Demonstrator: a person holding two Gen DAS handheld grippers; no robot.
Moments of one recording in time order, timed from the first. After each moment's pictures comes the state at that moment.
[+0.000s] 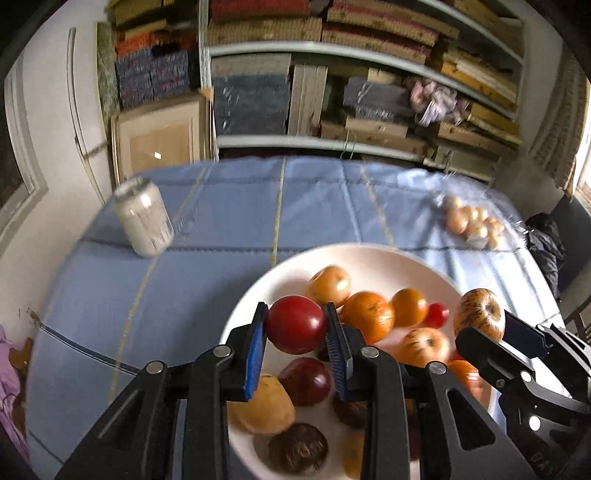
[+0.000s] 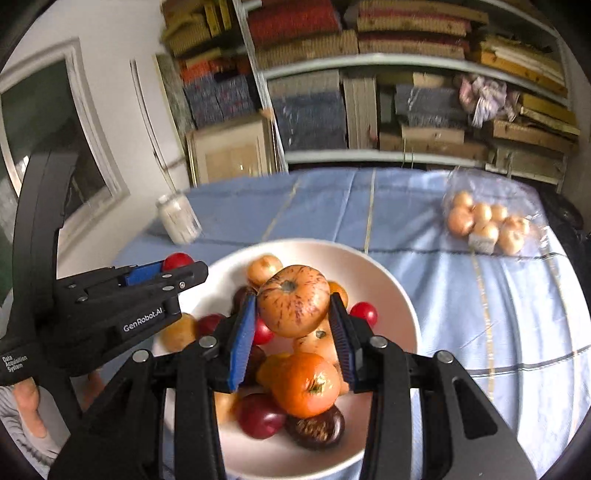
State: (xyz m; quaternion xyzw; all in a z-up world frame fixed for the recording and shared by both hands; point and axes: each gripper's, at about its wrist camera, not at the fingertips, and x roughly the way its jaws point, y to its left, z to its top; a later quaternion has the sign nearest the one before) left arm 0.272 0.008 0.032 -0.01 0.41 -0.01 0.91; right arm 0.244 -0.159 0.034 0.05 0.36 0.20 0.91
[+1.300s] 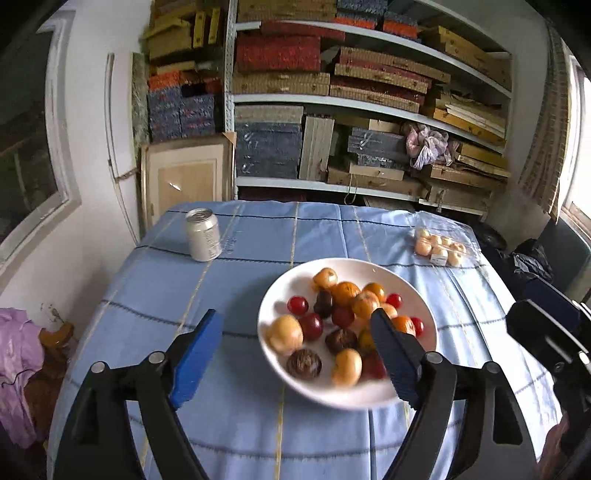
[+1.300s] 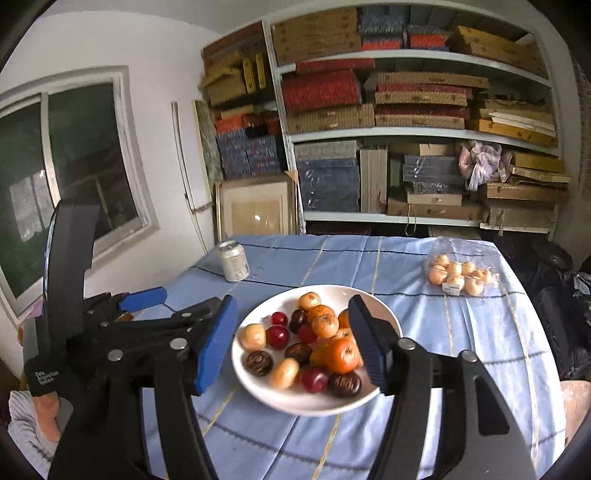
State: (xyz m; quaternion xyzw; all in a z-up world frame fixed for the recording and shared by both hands) left arm 0.113 0.007 0.121 -0.01 0.31 0.01 0.95; right arm 0.082 -0.183 0.134 0.05 0.23 0.22 0.95
